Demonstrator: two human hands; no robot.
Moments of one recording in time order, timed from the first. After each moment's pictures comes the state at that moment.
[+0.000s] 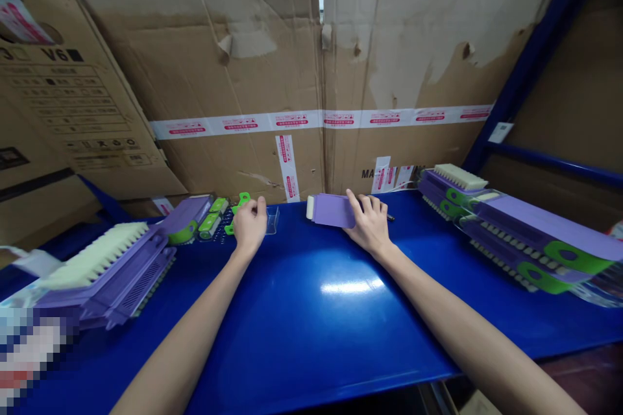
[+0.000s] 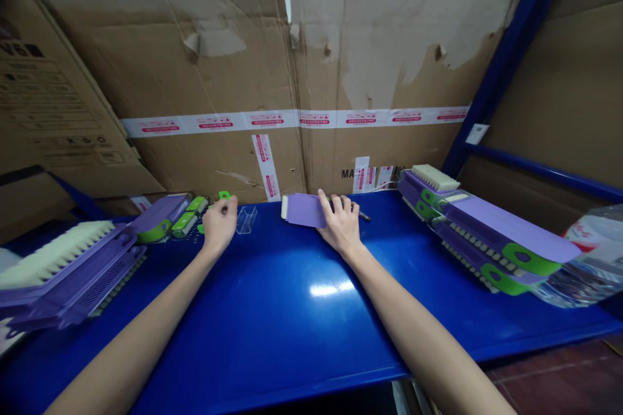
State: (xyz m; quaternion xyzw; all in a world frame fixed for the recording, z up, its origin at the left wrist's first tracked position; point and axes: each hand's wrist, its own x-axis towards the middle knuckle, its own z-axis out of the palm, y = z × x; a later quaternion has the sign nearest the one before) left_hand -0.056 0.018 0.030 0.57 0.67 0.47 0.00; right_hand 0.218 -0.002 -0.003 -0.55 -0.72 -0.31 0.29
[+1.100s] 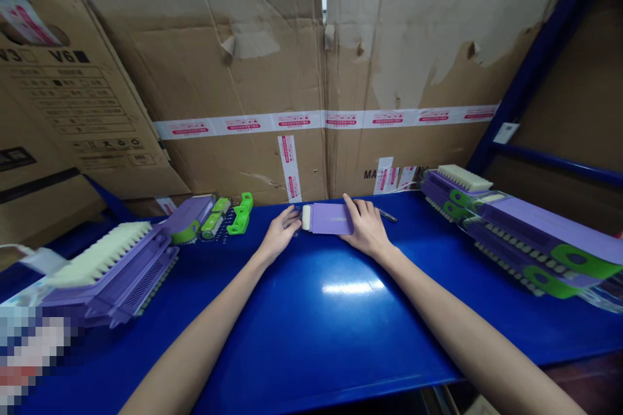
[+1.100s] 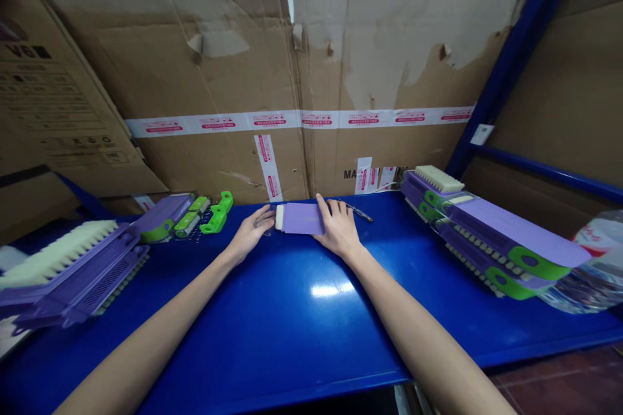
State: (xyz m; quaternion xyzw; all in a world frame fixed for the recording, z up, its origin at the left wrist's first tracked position) left_hand -0.024 0.022 -0.003 0.56 0.47 0.49 0.47; right_hand 0.213 -0.002 -0.003 -0.54 -0.77 -0.22 0.25
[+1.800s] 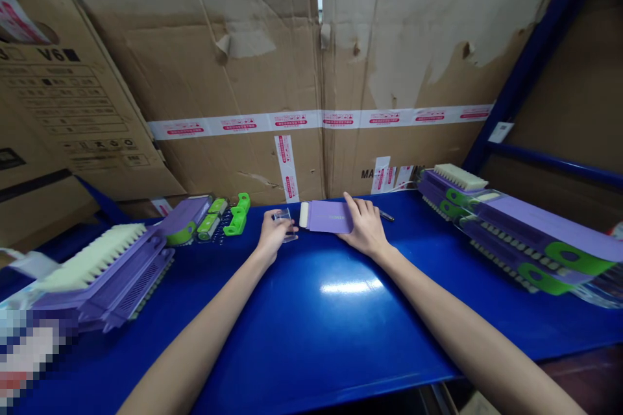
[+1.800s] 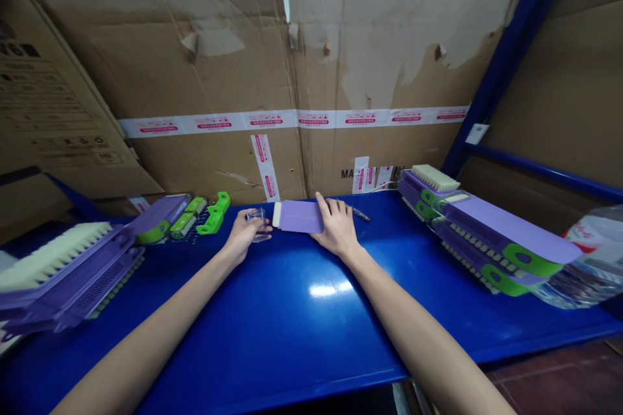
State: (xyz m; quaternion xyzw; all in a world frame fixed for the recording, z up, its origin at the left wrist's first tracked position) left_hand -0.010 0.009 0.013 0.42 0.55 0.53 0.49; right_hand 0.214 -0.003 -0.004 -0.54 -0.76 -0.22 0.29
